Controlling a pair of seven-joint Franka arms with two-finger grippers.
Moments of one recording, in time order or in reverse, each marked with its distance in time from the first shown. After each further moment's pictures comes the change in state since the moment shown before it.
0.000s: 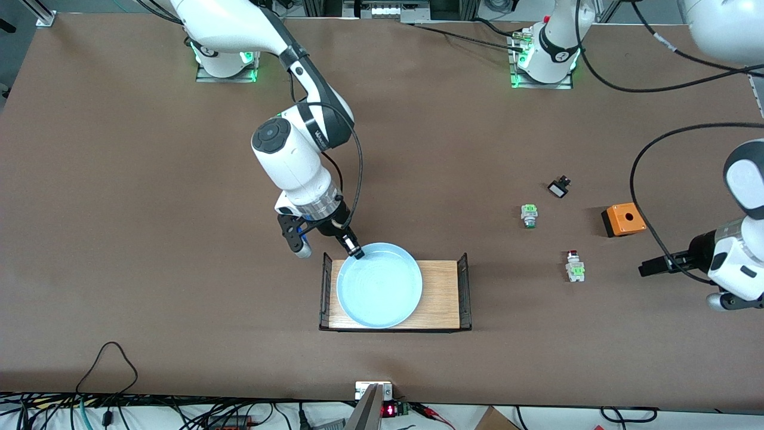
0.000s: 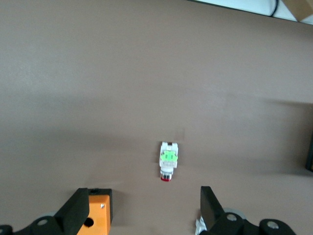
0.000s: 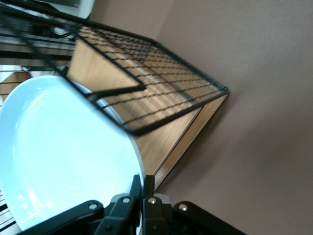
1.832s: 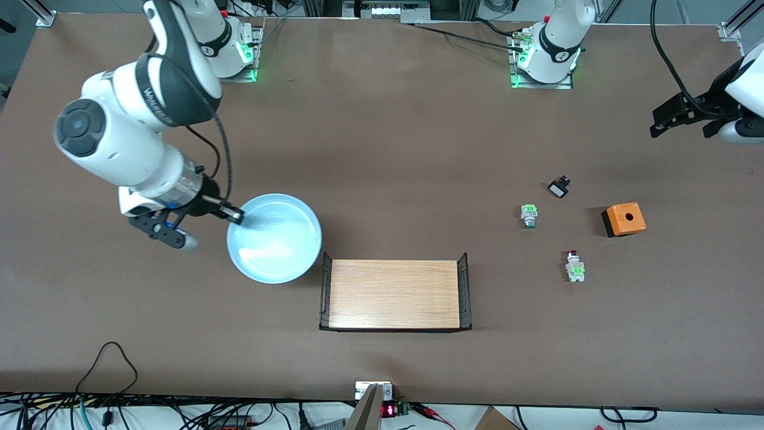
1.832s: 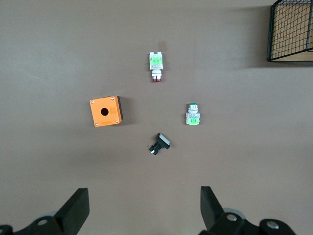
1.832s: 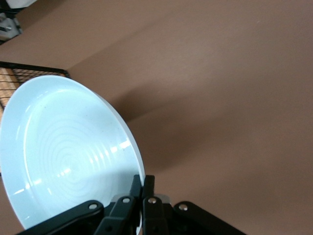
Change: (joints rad) left arm 0.168 -0.634 -0.325 -0.438 0.199 -0.237 -0.028; right arm -0.320 -0.313 -0.010 -0.105 -0.092 -0.668 -0.785
